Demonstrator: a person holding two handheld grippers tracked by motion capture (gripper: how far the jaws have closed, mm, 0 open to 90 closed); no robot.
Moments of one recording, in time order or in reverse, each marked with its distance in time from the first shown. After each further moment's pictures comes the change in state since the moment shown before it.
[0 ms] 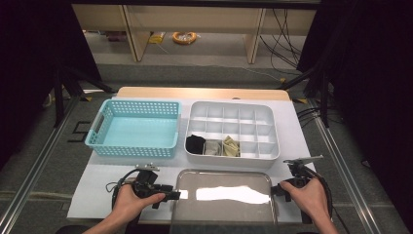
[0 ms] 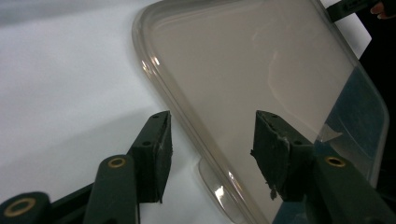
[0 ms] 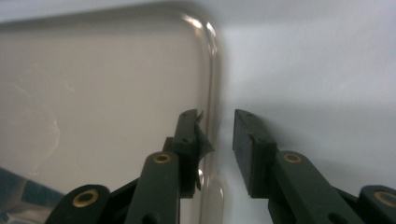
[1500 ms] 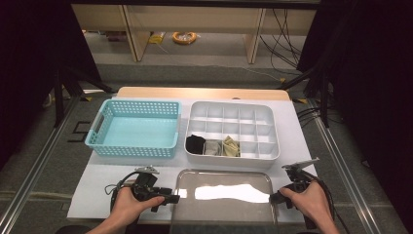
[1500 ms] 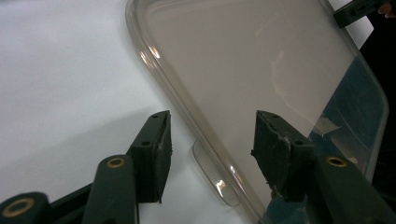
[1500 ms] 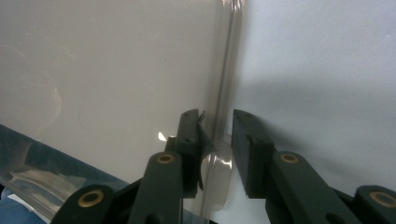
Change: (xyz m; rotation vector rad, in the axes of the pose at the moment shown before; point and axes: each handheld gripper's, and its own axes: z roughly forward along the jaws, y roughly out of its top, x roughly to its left) left arm -0.001 -0.004 -0.001 0.033 -0.009 0.004; right arm 0.001 -0.007 0.001 0.149 0.054 -0.036
